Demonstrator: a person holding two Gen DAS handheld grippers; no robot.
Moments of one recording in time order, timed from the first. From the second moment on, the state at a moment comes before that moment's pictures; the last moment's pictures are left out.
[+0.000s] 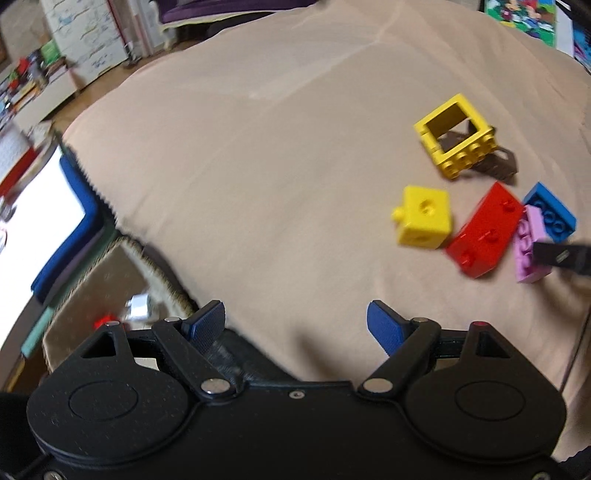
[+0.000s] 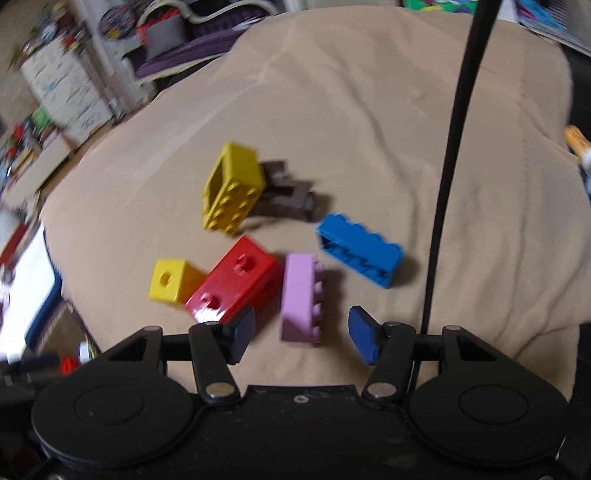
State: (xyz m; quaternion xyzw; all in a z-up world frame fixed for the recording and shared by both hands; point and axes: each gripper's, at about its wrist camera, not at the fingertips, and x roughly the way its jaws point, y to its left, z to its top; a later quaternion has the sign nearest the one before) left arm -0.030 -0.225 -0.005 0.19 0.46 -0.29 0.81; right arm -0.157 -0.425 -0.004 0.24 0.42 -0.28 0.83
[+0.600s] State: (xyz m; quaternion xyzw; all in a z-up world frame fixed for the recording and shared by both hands) left arm -0.020 -0.313 -0.010 0.21 0.47 -0.32 0.80; right arm -0.198 -0.481 -0.016 0.26 0.40 -0.39 0.79
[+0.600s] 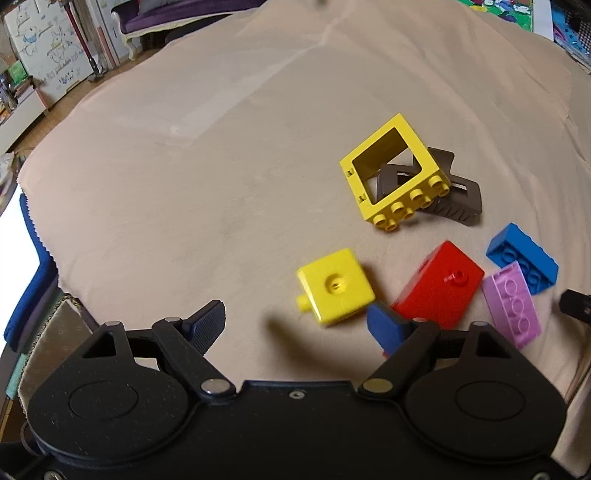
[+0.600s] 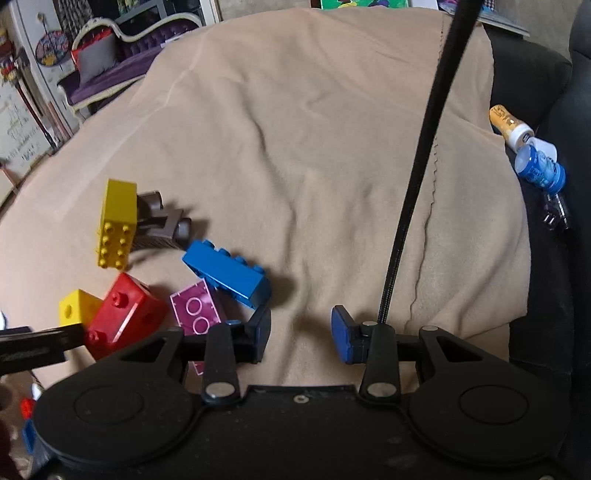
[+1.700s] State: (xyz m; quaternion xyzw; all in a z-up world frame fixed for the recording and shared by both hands) left arm 0.033 -0.308 -0.035 0.13 0.55 -0.31 0.76; right arm -0.215 -0.503 -0.021 0.30 0.40 -0.38 0.78
